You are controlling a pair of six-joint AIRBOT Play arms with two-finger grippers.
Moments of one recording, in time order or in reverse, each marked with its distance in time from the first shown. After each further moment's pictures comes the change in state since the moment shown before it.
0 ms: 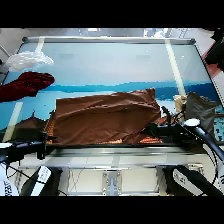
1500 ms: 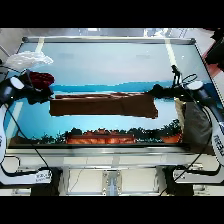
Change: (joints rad) left arm -0.671 -0.558 0.950 0.423 0.188 0.078; right arm 0.053 -0.397 0.683 -0.149 -0.289 0.032
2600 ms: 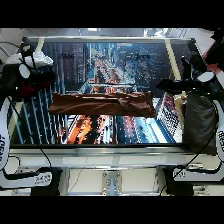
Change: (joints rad) left arm -0.192 0.040 0.214 0.195 0.079 0.024; right arm -0.132 0.005 0.166 -0.218 0.140 0.127
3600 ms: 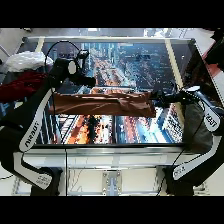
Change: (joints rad) left arm -0.349 -0.274 0.254 -0.043 -0.183 0.048; right arm -0.055 -0.388 0.002 0.237 0.159 -0.082
